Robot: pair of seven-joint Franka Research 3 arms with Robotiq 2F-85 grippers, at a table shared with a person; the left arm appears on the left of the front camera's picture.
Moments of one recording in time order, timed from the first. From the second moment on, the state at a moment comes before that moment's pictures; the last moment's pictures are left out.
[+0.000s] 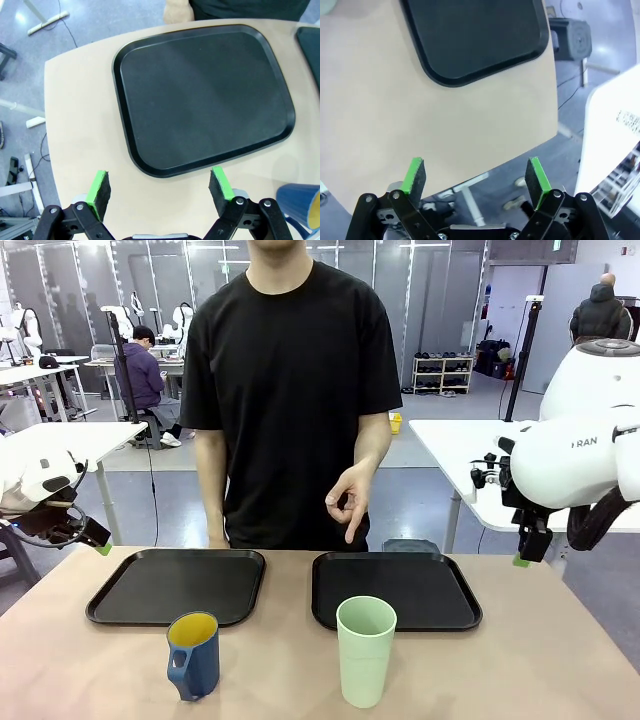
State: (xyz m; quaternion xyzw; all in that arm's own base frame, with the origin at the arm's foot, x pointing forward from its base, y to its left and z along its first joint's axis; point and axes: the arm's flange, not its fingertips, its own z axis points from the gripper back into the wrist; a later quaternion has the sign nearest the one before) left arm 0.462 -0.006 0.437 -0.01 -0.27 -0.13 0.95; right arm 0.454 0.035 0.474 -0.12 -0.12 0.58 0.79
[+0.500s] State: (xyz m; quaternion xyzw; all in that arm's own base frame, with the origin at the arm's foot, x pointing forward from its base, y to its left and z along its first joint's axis) left arm 0.462 -0.006 0.437 -0.01 -0.27 -0.13 0.95; right arm 0.455 0.040 0.472 -0.10 -0.13 0.62 0.76
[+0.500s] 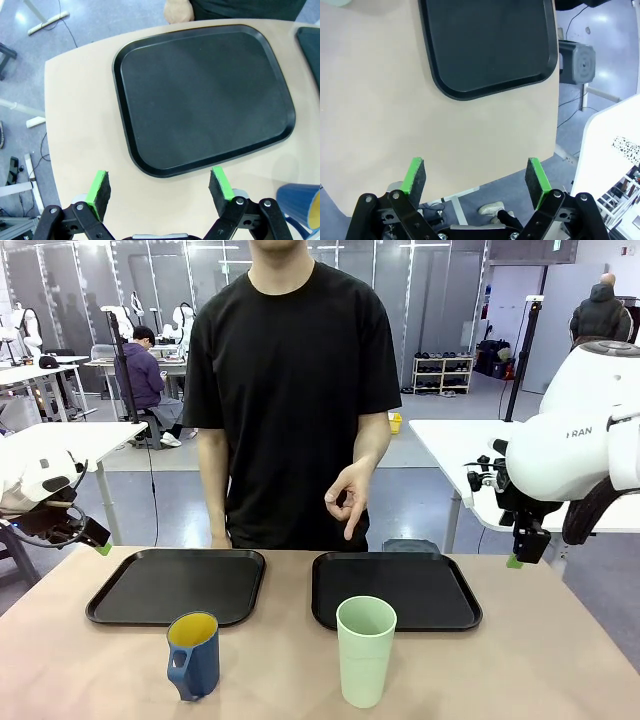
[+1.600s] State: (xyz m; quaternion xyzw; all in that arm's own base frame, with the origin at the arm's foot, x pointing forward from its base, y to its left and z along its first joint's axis) left arm 0.462 -0.006 0.437 -0.01 -0.27 -0.13 0.95; right arm 0.418 0.054 0.390 0.06 -0.11 0.72 0.69
